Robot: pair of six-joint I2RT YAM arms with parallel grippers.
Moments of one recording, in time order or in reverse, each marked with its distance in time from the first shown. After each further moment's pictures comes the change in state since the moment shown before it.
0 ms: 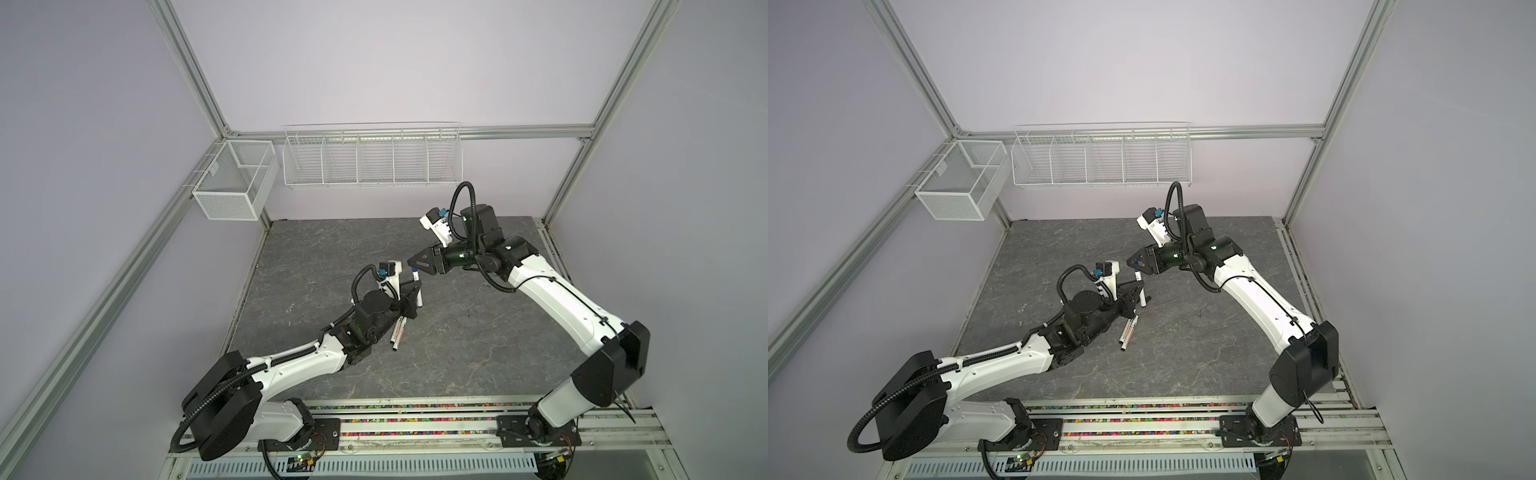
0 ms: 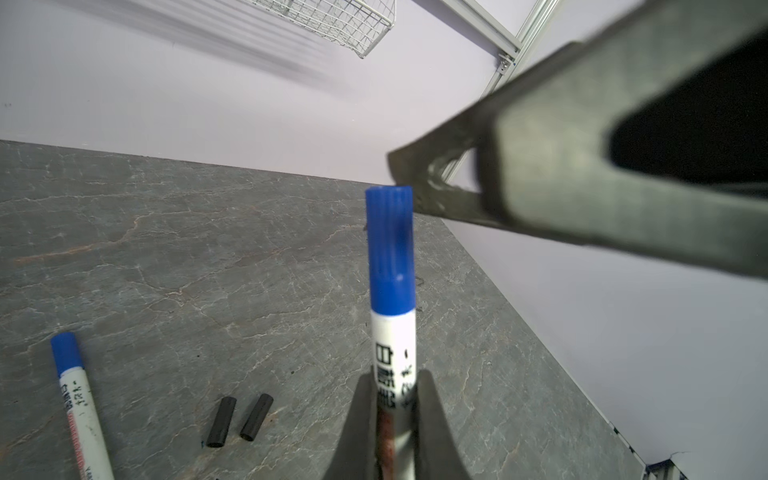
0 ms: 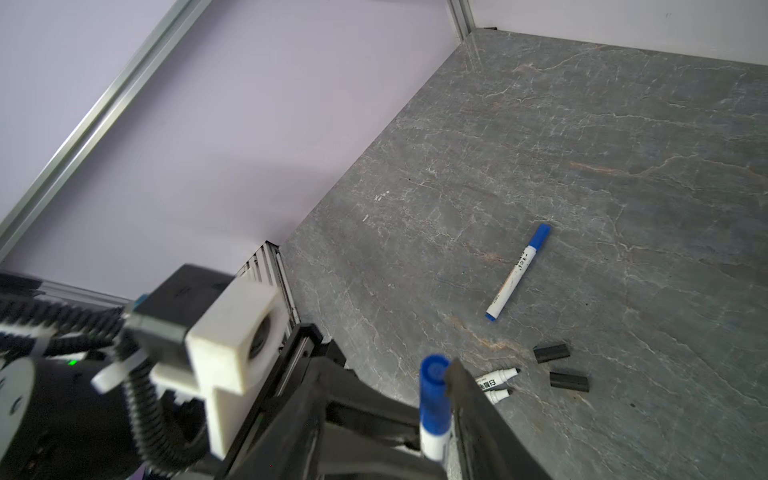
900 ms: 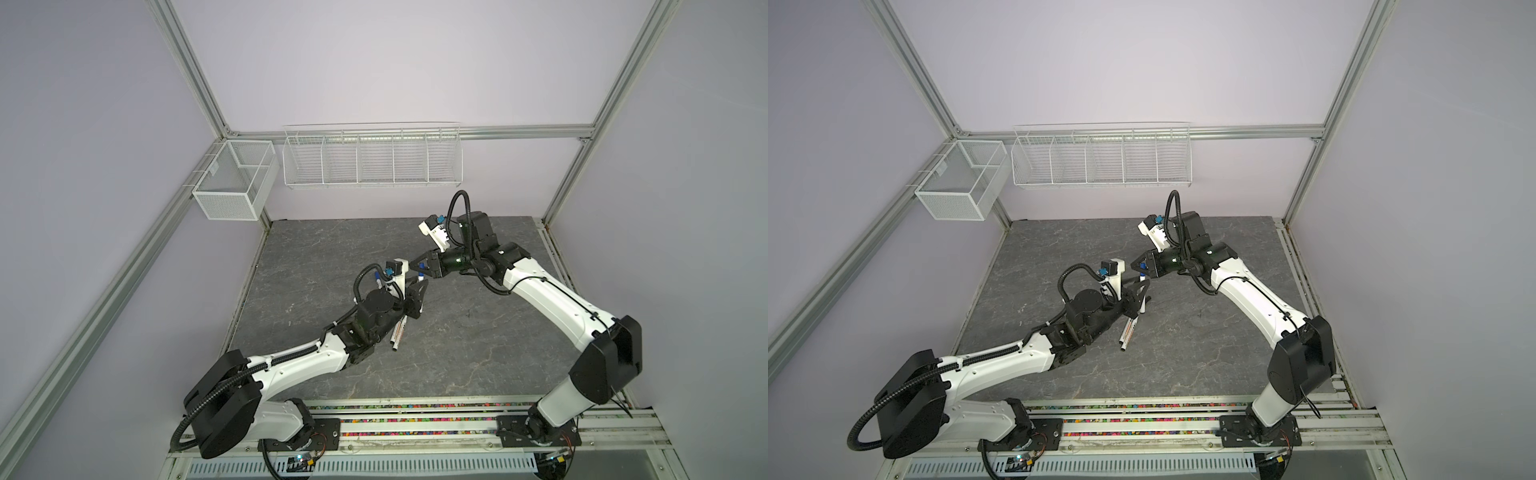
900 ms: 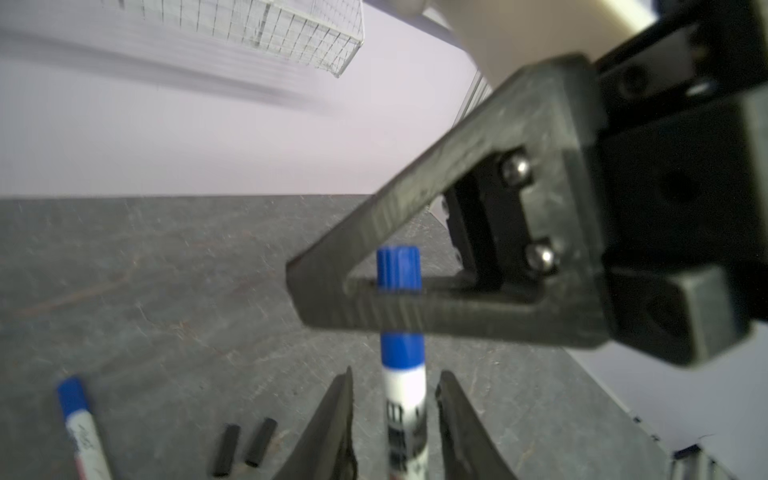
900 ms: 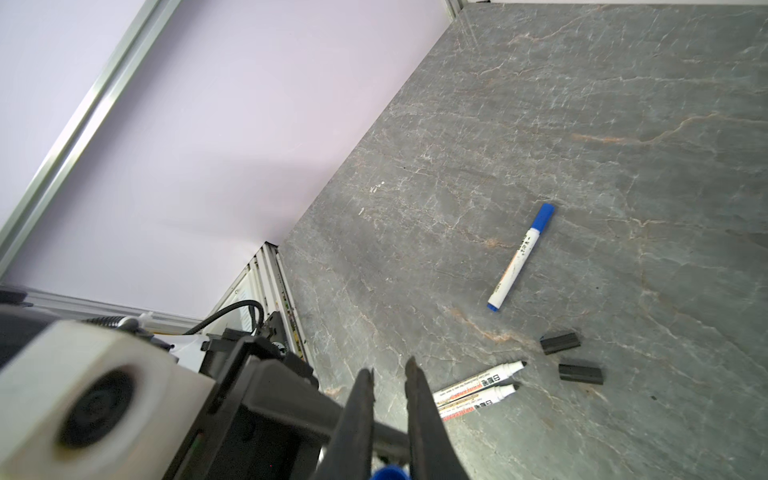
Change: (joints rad) left arm -0.009 0.013 0.055 0.003 -0.006 0.093; right arm -0.005 -0.014 -0.113 0.083 -0.037 0.063
